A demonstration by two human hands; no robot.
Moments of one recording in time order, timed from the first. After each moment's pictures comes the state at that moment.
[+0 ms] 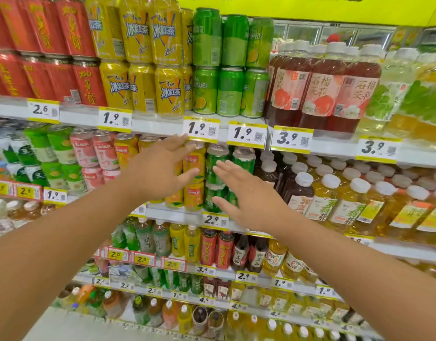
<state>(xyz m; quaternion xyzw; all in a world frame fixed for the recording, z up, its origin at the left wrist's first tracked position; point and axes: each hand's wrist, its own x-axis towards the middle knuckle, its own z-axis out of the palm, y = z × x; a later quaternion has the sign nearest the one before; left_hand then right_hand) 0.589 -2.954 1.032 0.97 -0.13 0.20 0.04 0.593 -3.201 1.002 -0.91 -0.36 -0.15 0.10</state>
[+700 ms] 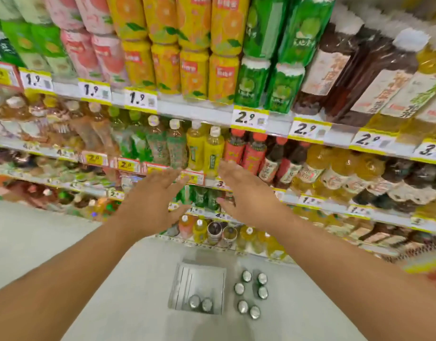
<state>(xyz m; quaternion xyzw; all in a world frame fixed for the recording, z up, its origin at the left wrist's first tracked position) 0.483 -2.902 0.731 0.99 -0.11 0.00 0.02 0.553 -3.147 0.729 -0.93 -0.35 -0.01 0.09</state>
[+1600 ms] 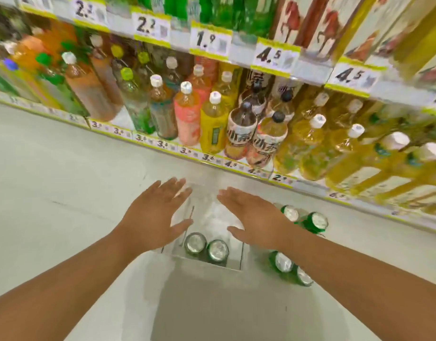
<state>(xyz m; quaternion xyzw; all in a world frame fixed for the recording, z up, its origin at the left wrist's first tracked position) 0.387 -2.910 0.059 0.99 -0.10 -0.09 0.05 0.472 -3.177 0.051 -0.87 -0.47 0.11 0.07</state>
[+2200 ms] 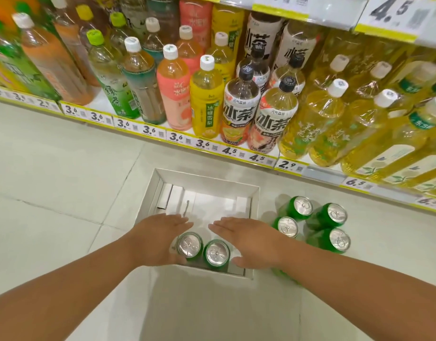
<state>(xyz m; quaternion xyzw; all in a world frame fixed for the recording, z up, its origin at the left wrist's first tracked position) 0.388 -2.915 -0.068 0.95 -0.16 -0.25 0.07 0.459 -3.182 -0.053 -0.82 -0.50 0.27 0.02</state>
